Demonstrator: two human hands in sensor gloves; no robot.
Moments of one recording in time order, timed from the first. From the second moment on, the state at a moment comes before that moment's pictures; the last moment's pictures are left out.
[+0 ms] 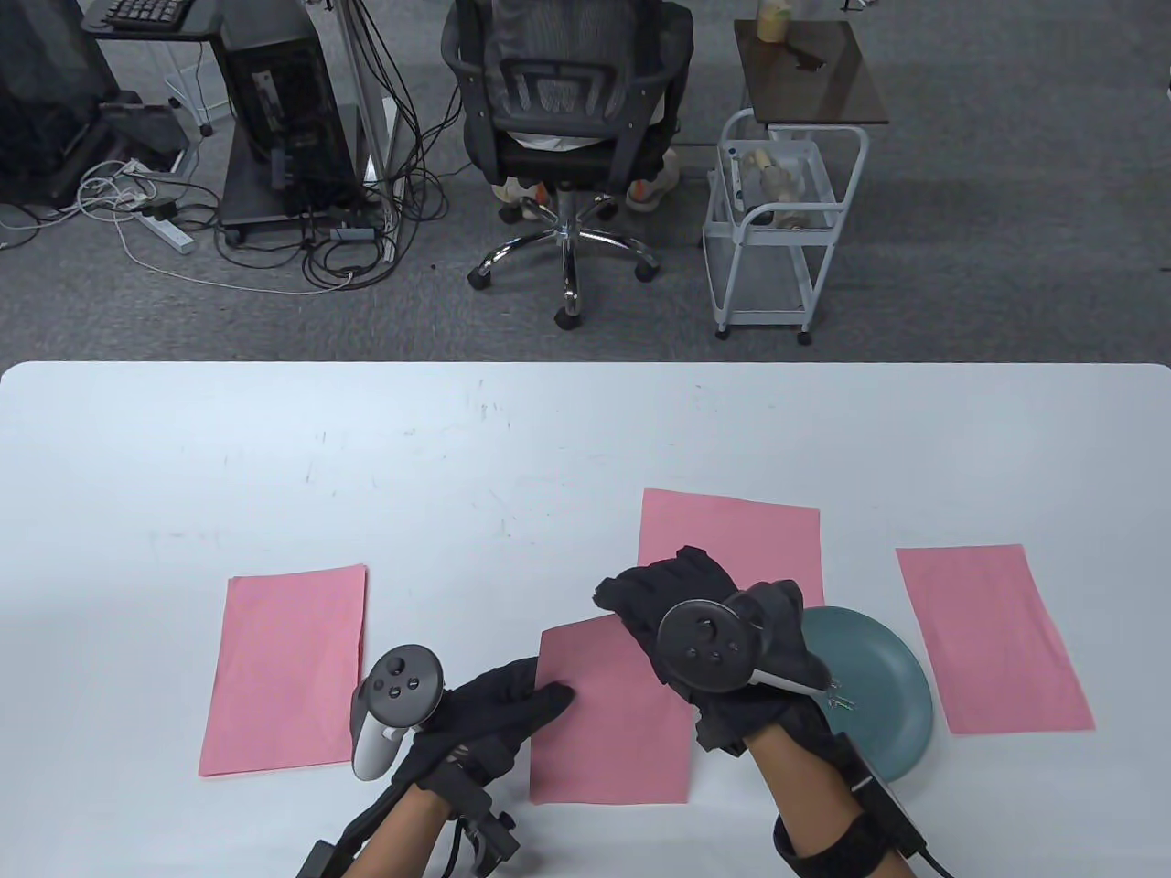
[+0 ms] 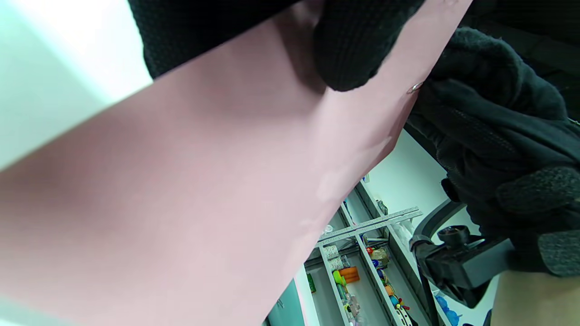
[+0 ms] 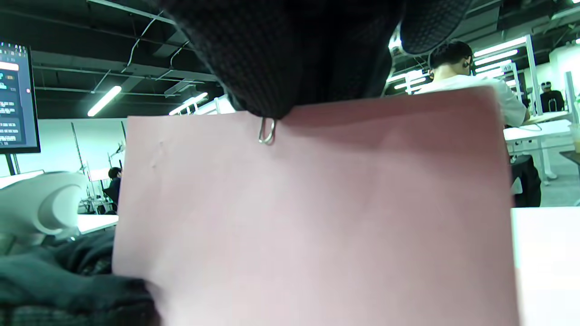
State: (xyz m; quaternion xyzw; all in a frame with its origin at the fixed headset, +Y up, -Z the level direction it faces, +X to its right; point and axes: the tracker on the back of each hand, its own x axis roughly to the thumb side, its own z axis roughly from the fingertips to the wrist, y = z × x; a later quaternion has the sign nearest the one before) left_hand -0.149 -0.766 -0.252 -0.14 -0.19 0.57 0.79; right_hand 0.091 -0.604 -0.271 0.30 -0.06 0.94 0.15
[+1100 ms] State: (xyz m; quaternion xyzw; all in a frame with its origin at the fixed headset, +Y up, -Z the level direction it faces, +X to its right) left_hand -0.149 -0.766 -0.251 -0.13 -0.19 0.58 0.78; right_hand 0.094 -0.615 -0.280 0.29 0.07 0.94 0.16
